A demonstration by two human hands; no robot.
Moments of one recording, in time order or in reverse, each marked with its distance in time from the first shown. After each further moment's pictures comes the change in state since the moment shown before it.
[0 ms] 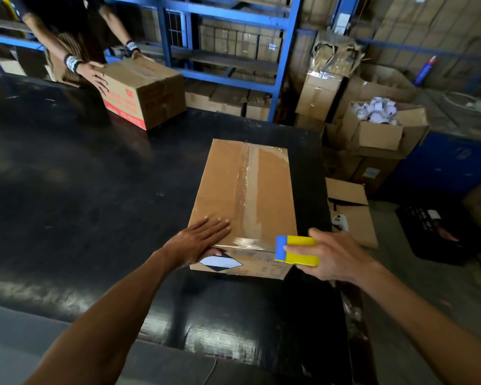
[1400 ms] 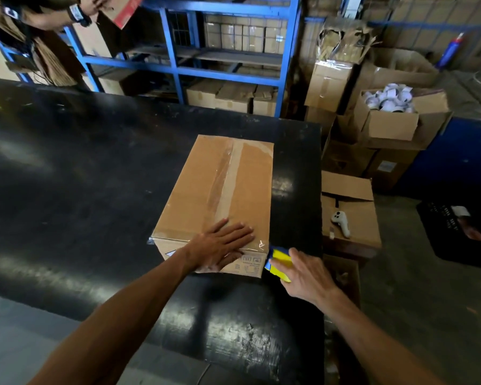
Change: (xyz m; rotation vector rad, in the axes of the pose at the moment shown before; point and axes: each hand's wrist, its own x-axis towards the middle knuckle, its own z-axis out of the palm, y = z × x) left_hand 0.102 0.099 -0.010 0.042 -0.130 0.019; right_hand -0.025 0.015 0.118 0.079 0.058 0.089
